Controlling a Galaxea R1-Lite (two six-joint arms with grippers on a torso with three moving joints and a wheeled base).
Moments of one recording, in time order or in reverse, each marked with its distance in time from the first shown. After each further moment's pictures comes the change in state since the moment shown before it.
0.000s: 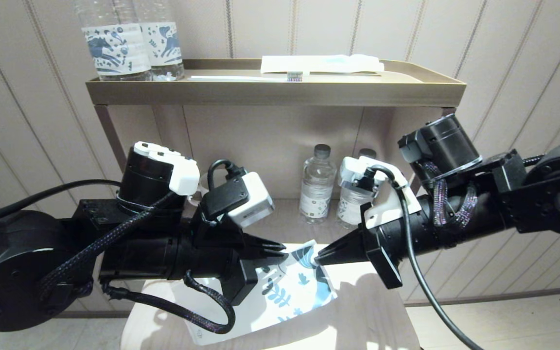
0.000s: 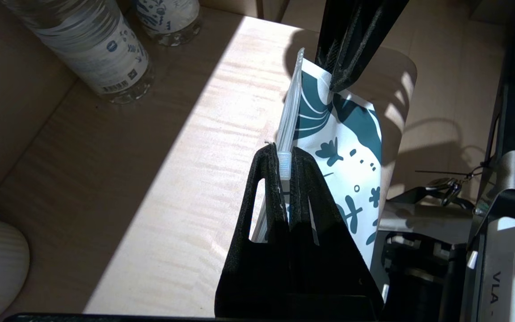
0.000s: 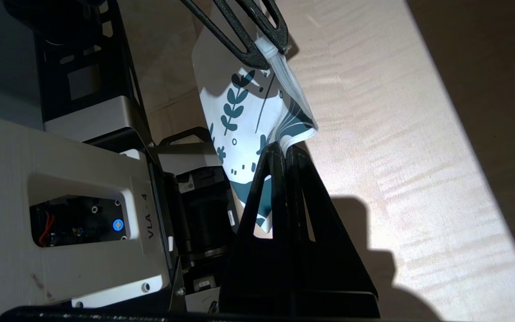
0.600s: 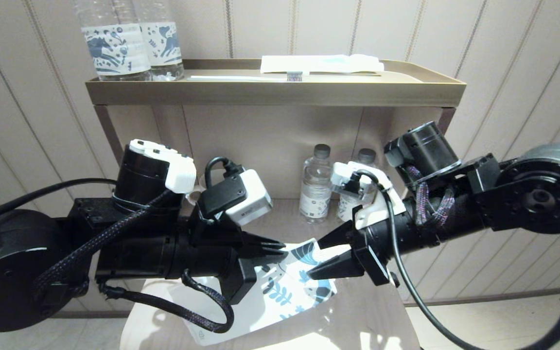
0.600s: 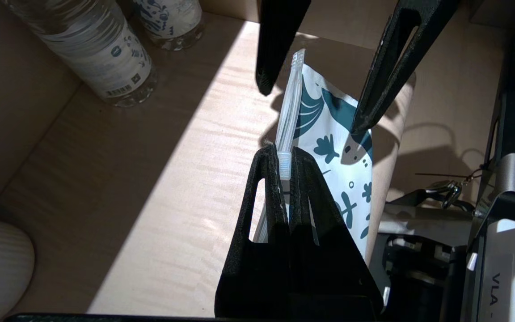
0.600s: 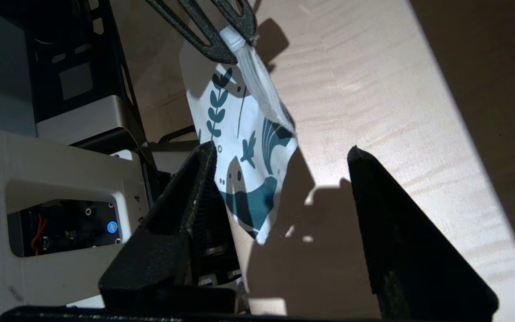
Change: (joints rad) left arm 0.000 -0.010 0.000 0.000 0.000 0.000; right arm -0.004 0.057 -0.023 -0.008 0.001 0.002
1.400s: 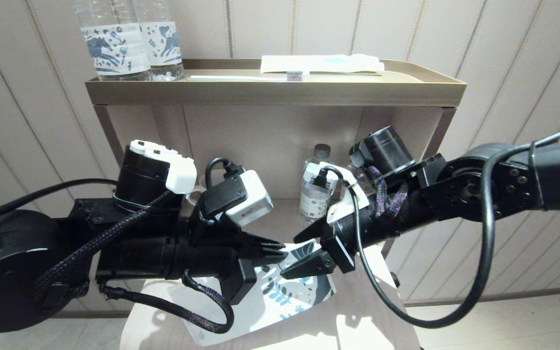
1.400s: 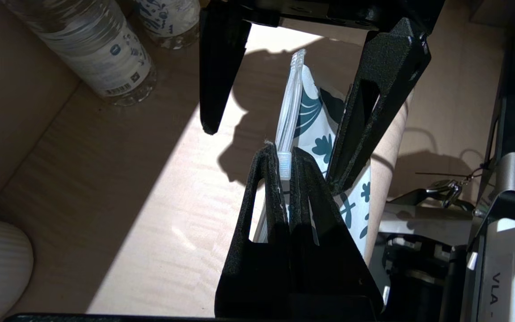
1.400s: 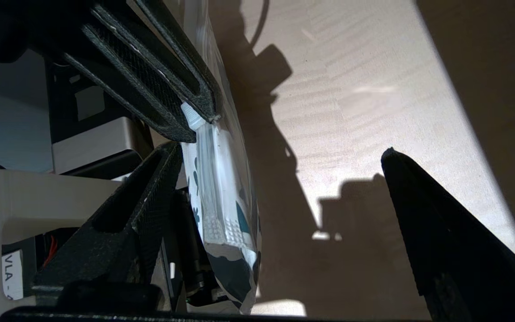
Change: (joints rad) left arm 0.000 0.001 0.002 -0.001 0.000 0.000; right arm 0.027 0.132 -0.117 0.002 0.045 0.055
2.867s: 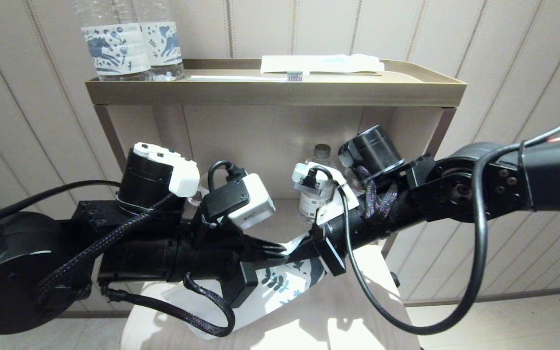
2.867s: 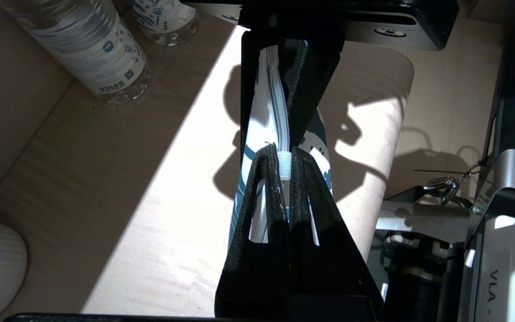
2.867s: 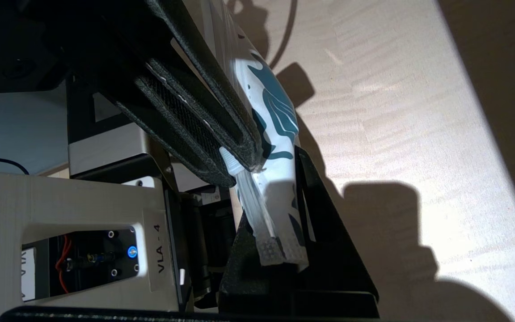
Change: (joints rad) left arm -0.008 0.006 0.003 0.001 0.001 0.000; right arm 0.040 0.016 -0.034 0.000 0.022 0.013
